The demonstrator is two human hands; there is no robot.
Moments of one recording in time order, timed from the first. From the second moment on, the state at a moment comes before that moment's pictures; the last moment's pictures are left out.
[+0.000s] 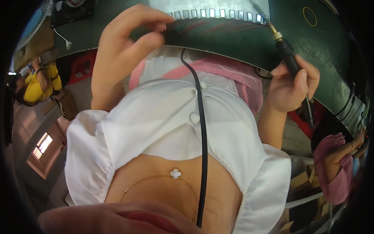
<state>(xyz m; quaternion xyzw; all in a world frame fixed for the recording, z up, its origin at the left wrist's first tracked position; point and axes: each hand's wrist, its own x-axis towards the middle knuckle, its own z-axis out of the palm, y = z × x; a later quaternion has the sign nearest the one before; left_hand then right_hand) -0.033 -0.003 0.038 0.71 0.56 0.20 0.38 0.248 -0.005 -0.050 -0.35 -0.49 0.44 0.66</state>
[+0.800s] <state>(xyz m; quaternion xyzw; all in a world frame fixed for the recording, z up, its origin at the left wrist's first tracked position) -0.073 -0.050 0.103 0.61 0.05 0.58 0.54 0.211 0.012 -0.052 -0.38 -0.40 0.40 0.73</state>
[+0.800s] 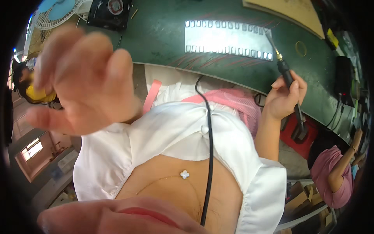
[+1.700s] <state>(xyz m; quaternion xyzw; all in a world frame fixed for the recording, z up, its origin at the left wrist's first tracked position) -0.090 0.119 0.079 0.61 0.37 0.58 0.39 0.223 0.013 -0.059 -0.39 -0.38 0.39 0.74</state>
